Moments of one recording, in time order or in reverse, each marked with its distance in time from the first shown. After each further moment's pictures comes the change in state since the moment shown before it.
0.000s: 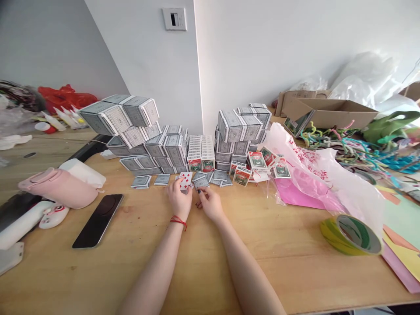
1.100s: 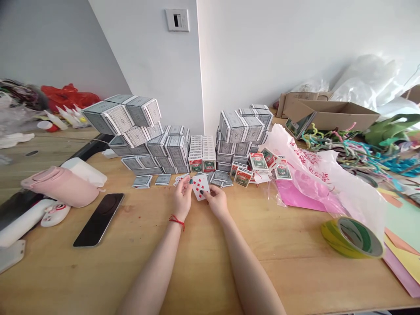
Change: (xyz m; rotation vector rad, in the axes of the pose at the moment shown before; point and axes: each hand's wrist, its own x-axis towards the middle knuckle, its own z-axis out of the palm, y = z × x) left_hand -0.001 0.001 0.001 -0.432 -0.232 -0.211; right_hand 0.006 -0.001 -0.015 0.044 0.097 -0.078
